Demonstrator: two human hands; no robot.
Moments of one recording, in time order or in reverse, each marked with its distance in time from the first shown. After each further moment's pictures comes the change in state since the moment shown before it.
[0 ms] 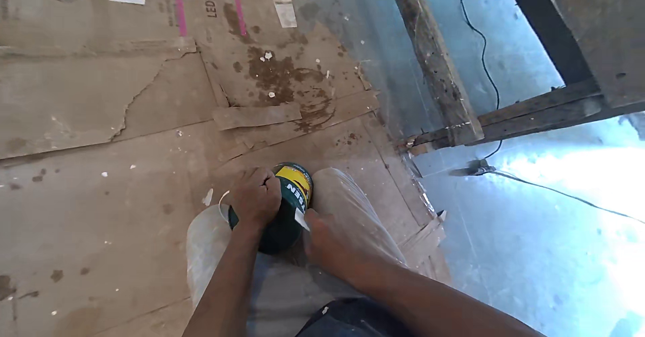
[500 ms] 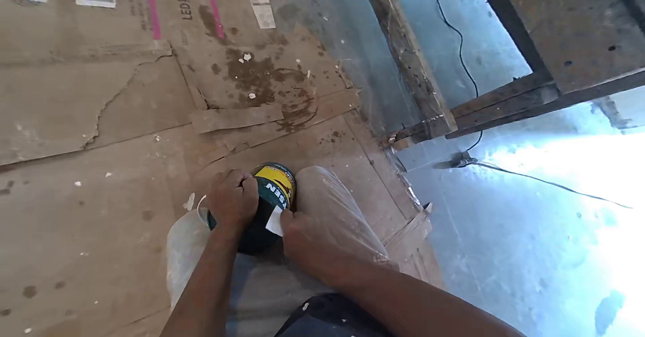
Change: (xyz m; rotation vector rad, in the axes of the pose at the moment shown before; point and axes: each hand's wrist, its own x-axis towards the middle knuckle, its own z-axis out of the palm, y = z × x) left_hand -0.003 0.003 0.002 0.000 -0.015 -0.032; right_hand -0.007 0.009 0.012 -0.062 0.156 -0.117
